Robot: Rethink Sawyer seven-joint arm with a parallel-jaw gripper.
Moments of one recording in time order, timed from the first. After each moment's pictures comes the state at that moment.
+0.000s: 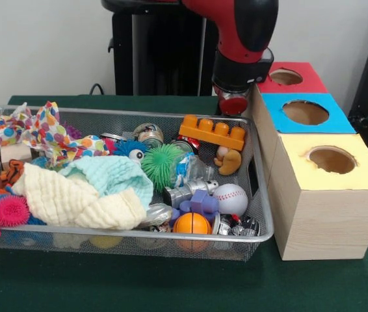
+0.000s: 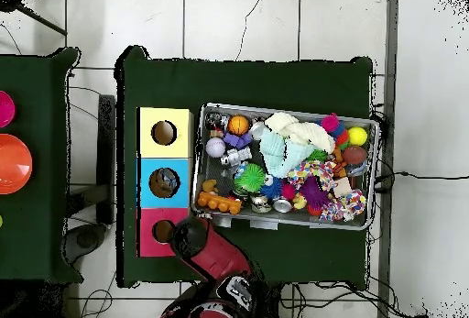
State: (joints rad) arm 0.12 -0.42 -0.18 2.12 0.68 0.11 2.51
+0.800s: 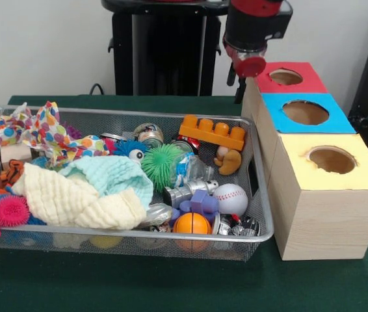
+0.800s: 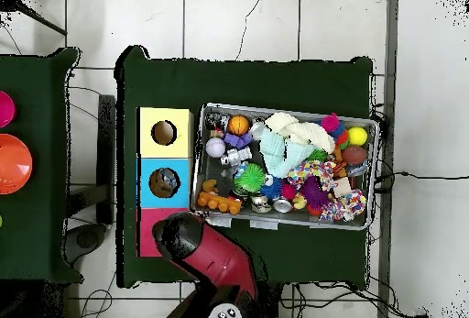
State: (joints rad) arm 0.25 -0.58 -0.39 2.04 0.62 0.45 2.51
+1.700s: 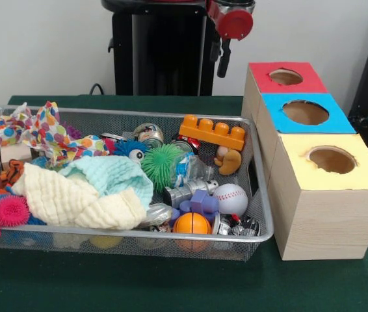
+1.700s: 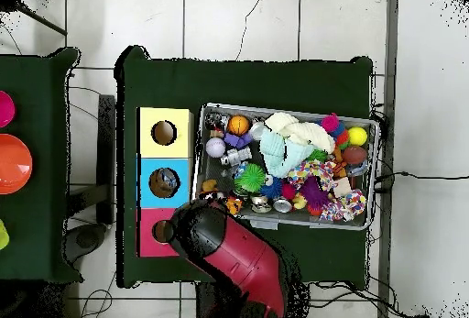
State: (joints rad) arm 0.23 -0.69 -0.51 1.93 0.57 0.55 2.51
